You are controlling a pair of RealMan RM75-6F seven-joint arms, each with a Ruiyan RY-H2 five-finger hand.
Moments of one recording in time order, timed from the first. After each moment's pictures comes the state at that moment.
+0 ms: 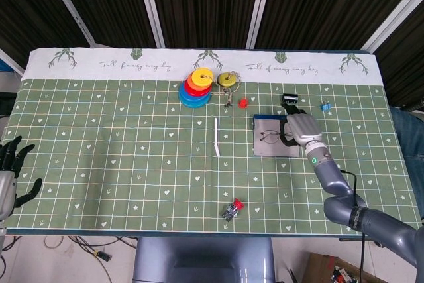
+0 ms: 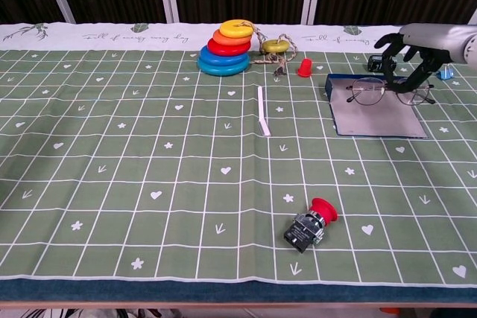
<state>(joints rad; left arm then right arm) -0.10 -1.16 -0.08 -1.61 1.46 1.51 0.05 0.77 -1.49 0.25 -1.14 -1.05 0.70 -0.10</state>
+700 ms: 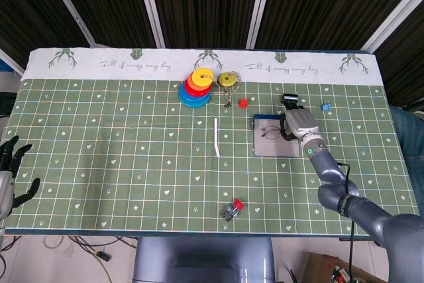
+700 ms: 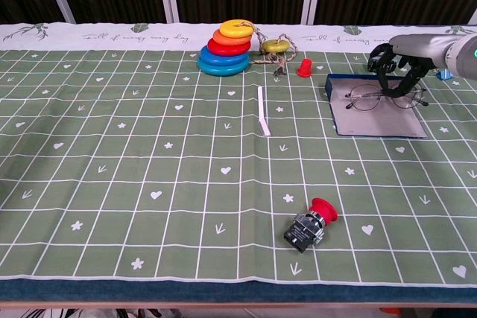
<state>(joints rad) -0.09 -1.16 -0.09 -1.61 1.45 1.52 0.06 0.85 -1.62 0.23 -0.81 -1.13 0.57 0.04</state>
